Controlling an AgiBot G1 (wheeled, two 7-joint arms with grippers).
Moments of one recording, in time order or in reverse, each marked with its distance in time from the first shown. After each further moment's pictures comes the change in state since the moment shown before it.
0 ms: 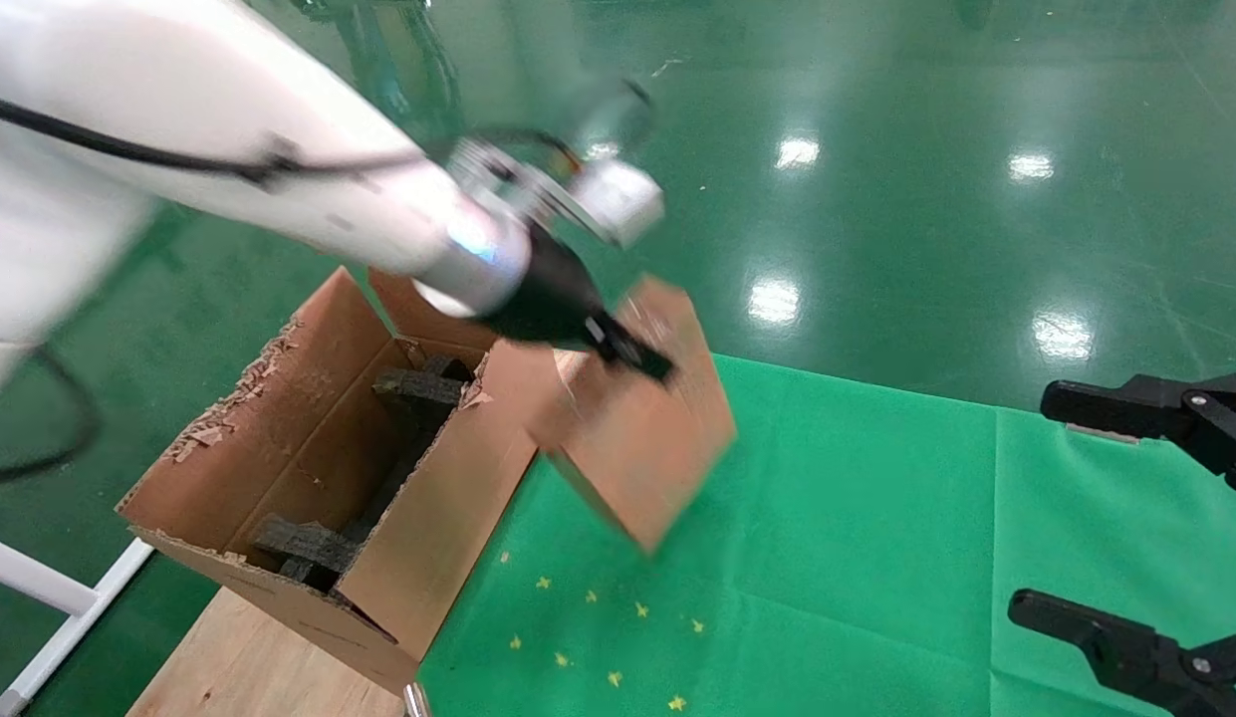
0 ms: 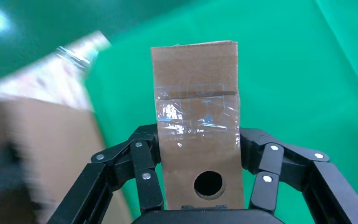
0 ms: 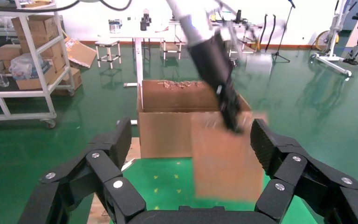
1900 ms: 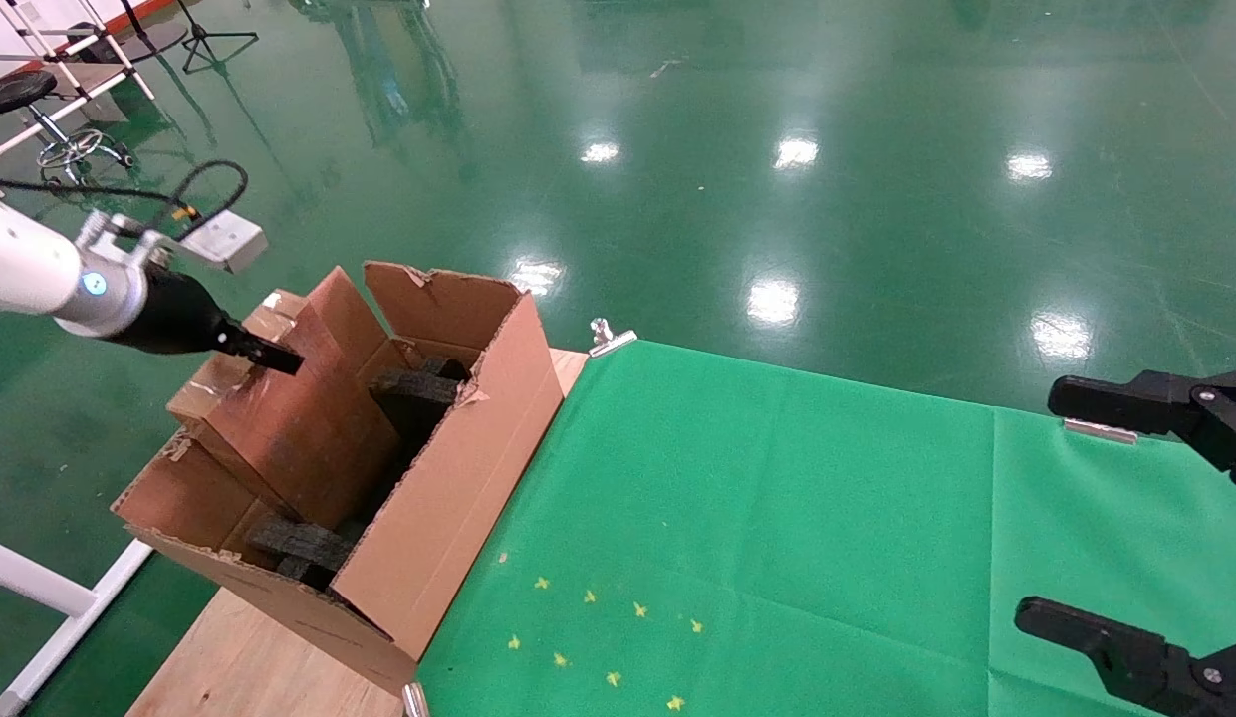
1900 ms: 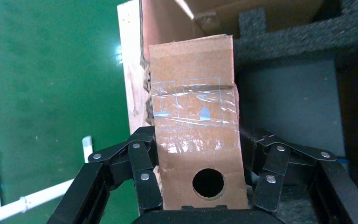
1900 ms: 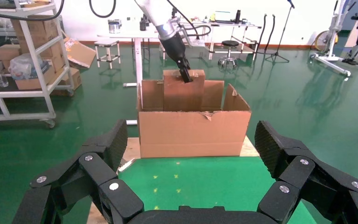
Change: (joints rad) left arm 0.021 -0.096 -0.045 1.171 0.025 -0.318 1.105; right arm 0.000 0.000 0.000 0.000 0.000 0.000 0.000
